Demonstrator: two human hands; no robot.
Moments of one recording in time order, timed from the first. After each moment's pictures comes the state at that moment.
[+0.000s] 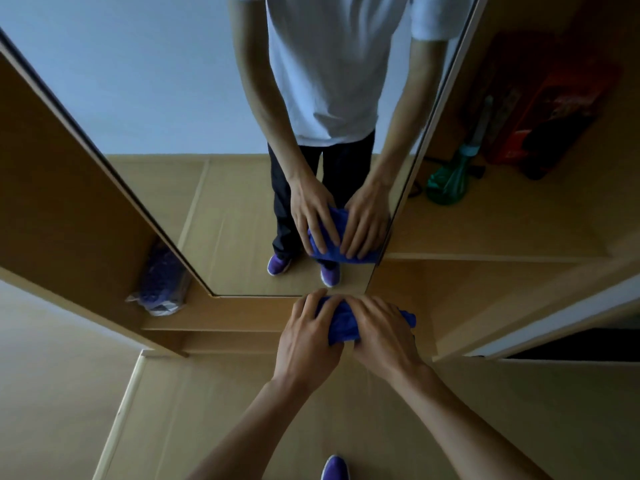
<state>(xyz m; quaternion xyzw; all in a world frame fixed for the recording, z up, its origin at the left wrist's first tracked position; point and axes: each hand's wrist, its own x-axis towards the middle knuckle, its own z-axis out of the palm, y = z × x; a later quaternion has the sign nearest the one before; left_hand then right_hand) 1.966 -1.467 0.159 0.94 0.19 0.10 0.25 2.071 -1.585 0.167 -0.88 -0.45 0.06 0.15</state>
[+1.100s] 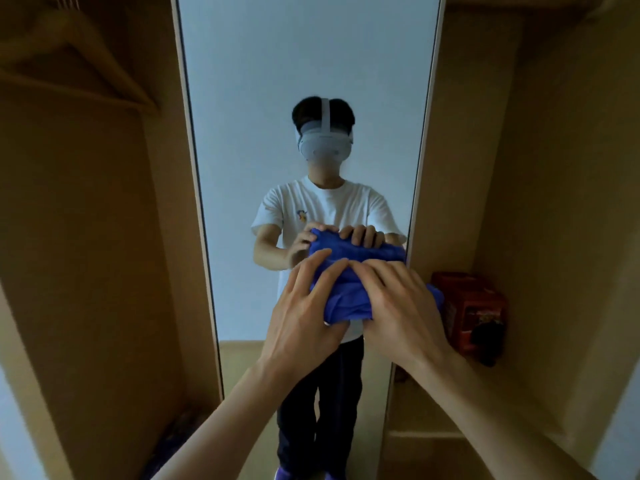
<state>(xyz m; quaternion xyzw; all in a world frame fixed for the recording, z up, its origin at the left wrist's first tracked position) 1.957 -1.405 0.514 0.87 -0.01 0.48 0.14 2.049 -1.552 0.540 -0.77 -0.48 -0.37 0.18</state>
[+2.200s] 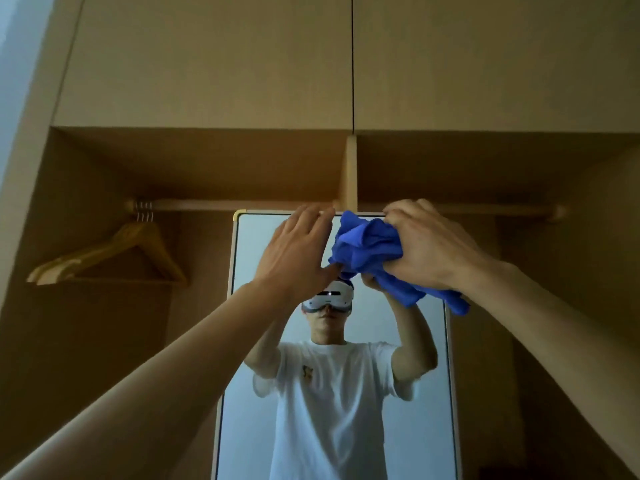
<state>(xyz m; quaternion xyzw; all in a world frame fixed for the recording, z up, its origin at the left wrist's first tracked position) 1.973 -1.318 0.843 0.82 0.01 0.55 -0.16 2.072 -1.523 0.864 -0.72 -0.45 -0.51 0.11</state>
